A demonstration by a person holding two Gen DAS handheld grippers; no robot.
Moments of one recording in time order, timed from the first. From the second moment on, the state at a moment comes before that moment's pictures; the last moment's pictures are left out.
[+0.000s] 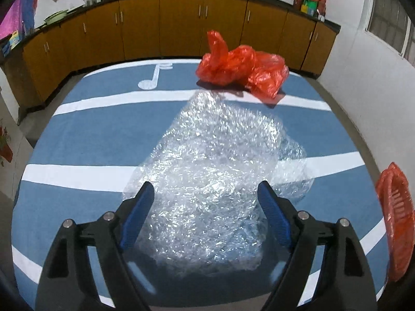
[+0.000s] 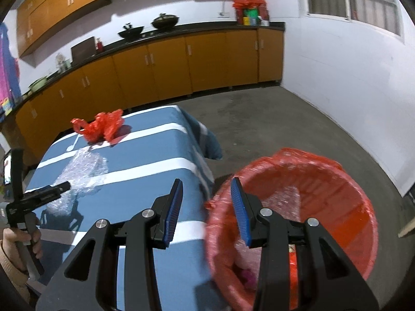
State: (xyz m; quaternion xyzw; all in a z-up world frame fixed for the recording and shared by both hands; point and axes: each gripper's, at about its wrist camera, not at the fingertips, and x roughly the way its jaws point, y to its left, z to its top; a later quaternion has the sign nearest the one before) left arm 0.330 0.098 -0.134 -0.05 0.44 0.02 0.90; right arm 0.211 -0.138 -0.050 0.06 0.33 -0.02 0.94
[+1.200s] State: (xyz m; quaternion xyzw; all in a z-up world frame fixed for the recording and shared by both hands) left arm 0.320 0.225 -0.105 -0.09 0.34 0.12 0.93; right arm 0.436 0.029 -0.074 0.07 0.32 0.12 0.94
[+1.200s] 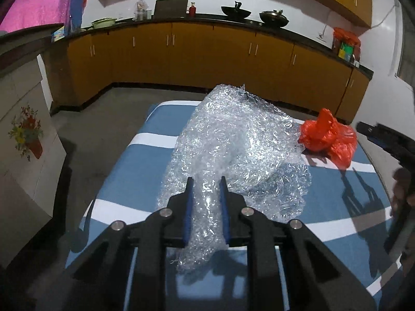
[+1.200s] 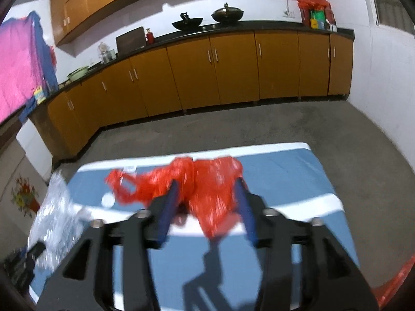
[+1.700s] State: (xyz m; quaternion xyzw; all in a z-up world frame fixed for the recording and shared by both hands) left arm 0.330 0.222 -0.109 -0.09 0.34 0.13 0.93; right arm 0.467 0.050 -0.113 0.00 0.41 0.18 0.90
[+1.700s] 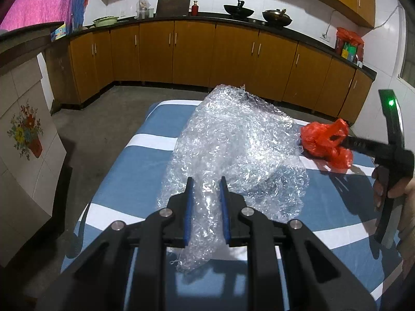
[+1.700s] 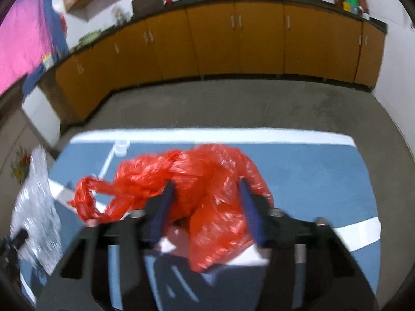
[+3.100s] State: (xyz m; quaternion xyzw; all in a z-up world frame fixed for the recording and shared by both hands) left arm 0.243 0.003 -0.030 -0.03 0.31 -0.09 0.94; right arm 0.173 -0.175 -0.004 0.04 0.30 0.02 0.95
